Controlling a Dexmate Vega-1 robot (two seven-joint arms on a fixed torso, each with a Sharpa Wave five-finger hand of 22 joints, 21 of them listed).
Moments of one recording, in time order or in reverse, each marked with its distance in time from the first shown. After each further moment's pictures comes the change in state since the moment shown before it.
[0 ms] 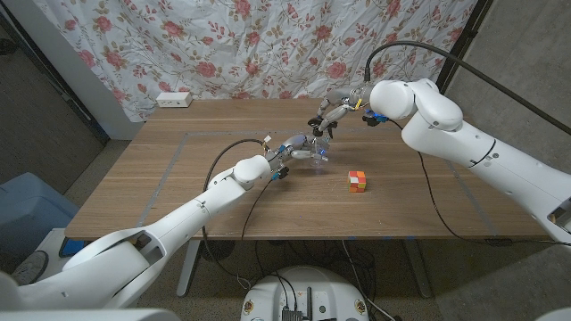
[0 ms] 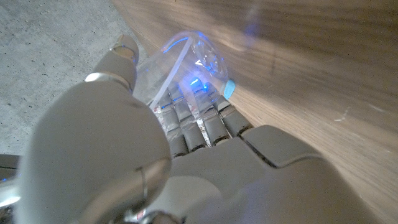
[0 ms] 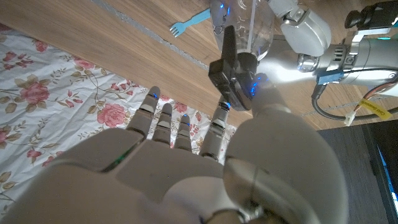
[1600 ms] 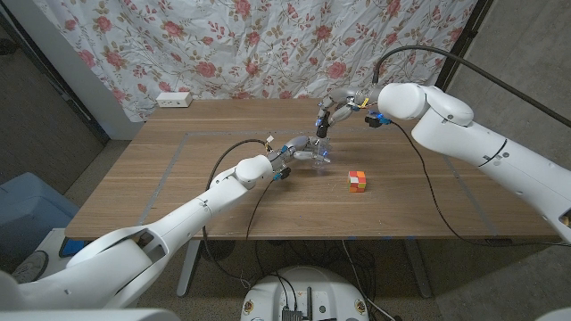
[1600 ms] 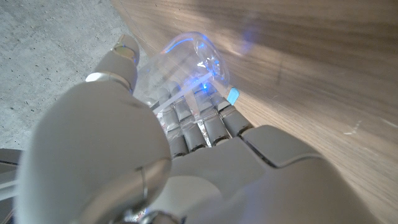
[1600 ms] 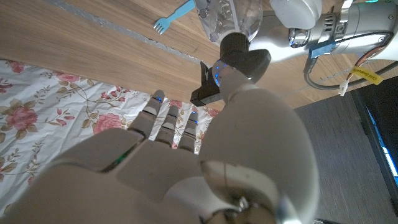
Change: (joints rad) left arm -0.010 -0.008 0.011 0.010 -0.007 0.007 -0.018; left_hand 0.000 0.000 0.003 -0.003 0.000 0.000 0.000 -0.002 0.000 0.005 0.005 -0.010 0.005 0.000 0.000 -0.004 0.000 0.000 0.000 0.000 0.000; right arm -0.024 -0.042 0.044 0.036 0.239 0.040 -0.152; right_hand 0.371 0.051 0.100 -0.009 0.071 0.291 -0.025 0.136 0.018 0.093 -0.107 0.004 0.000 -0.009 -0.087 0.015 0.019 -0.018 -0.075 0.000 0.000
